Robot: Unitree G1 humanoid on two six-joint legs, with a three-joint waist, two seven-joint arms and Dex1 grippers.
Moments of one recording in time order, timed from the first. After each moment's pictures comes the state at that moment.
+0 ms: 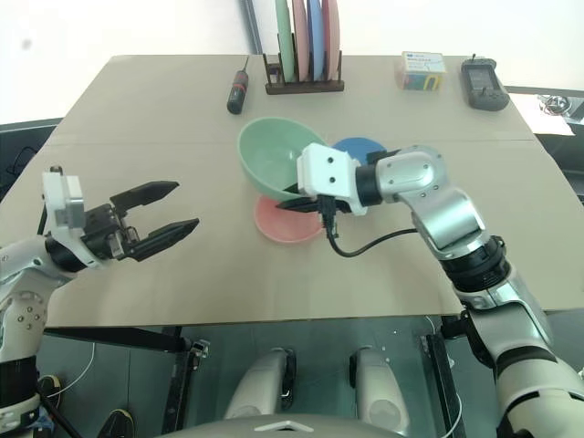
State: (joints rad) left arm -0.08 0.78 0.43 -0.22 -0.71 0.35 -1.09; right arm -0.85 -0.47 0.38 -0.16 0.17 0.34 1.13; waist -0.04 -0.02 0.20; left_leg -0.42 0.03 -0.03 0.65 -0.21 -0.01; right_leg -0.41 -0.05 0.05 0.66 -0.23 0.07
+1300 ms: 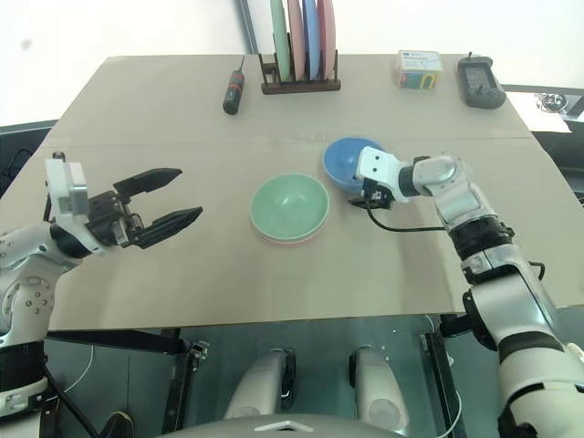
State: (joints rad) left arm -0.16 0.78 0.39 -0.17 -0.69 0.32 -1.10; right arm -0.99 -0.50 0.35 0.76 -0.12 -0.05 1.05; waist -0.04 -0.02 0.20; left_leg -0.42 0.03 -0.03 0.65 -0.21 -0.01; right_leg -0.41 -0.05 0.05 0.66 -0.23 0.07
